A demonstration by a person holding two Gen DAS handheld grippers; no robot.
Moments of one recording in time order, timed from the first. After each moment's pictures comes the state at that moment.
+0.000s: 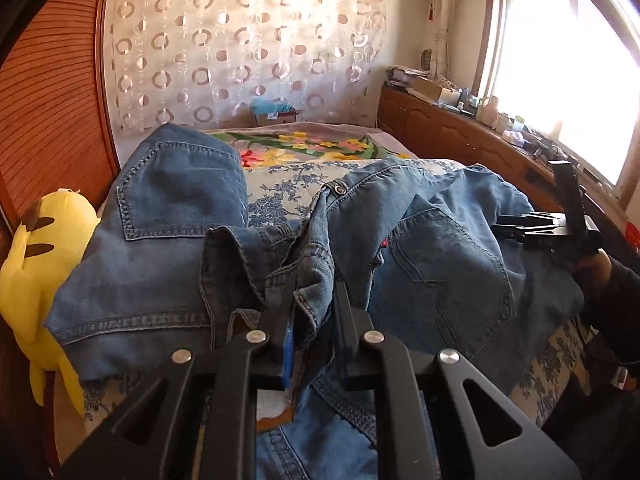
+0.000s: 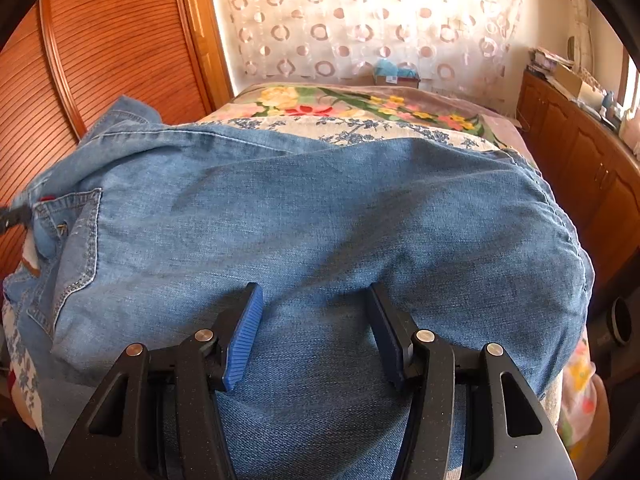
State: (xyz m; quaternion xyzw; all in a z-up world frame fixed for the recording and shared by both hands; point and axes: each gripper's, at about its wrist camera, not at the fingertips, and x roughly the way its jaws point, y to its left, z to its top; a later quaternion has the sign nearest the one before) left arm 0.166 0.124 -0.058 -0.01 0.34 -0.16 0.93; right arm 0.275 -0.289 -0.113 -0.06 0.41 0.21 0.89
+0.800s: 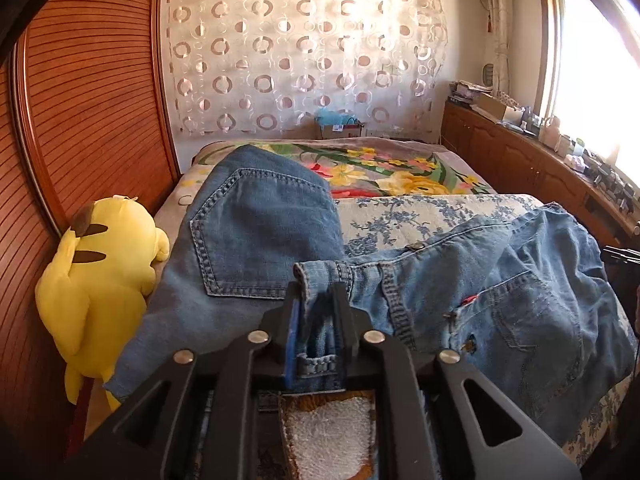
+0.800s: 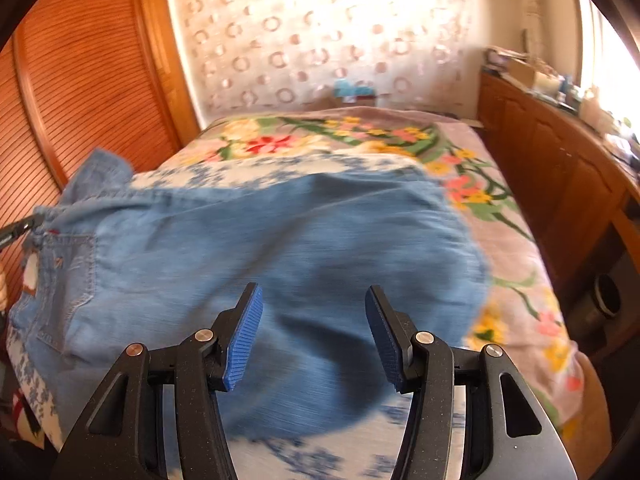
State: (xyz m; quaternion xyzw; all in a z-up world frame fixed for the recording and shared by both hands) left arm 0.223 0.163 -0.054 -0.01 0.32 -0.05 0.94; right arm 0.258 -0.374 -0.072 -0.01 0.37 0.13 0.92
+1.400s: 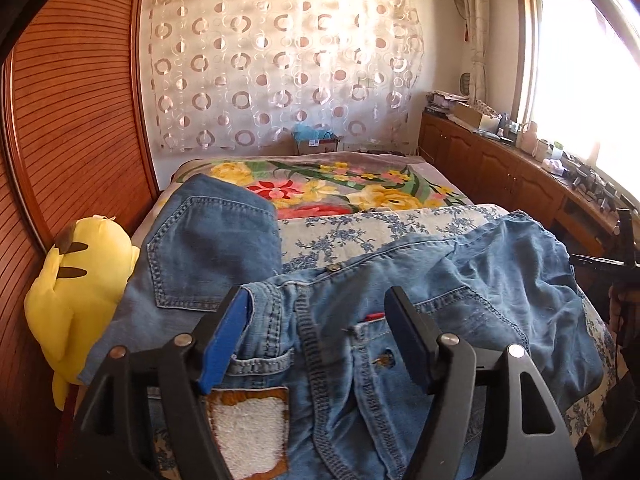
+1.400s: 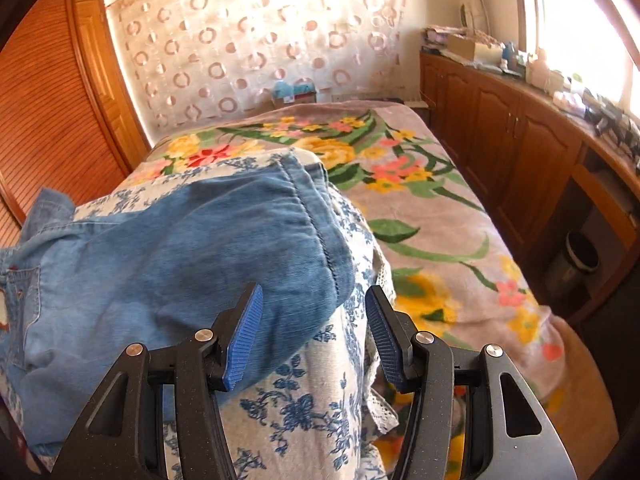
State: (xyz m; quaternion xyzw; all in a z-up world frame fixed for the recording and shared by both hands) left arm 0.206 0.111 -0.031 -0.01 0.30 -0.07 0.95; right arm 0.272 -0.446 -0.087 0.04 0.39 0.06 0.92
